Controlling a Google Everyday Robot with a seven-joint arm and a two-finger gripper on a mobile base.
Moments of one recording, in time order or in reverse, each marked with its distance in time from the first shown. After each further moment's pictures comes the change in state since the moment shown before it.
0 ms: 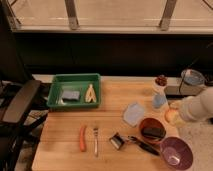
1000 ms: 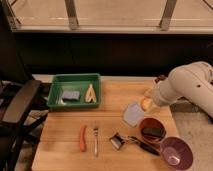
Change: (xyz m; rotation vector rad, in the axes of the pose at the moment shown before) arm -0.097 -0.015 0.018 -0.071 -0.068 -0.130
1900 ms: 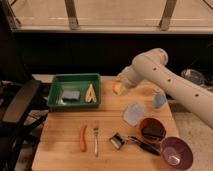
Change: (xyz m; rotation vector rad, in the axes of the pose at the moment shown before) arm -0.145 -0.098 0.081 0.051 -0.152 -0.230
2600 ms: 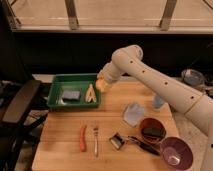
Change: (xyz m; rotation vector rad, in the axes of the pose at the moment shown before) arm -0.051 -0.028 0.047 -0.039 -0.080 -0.076
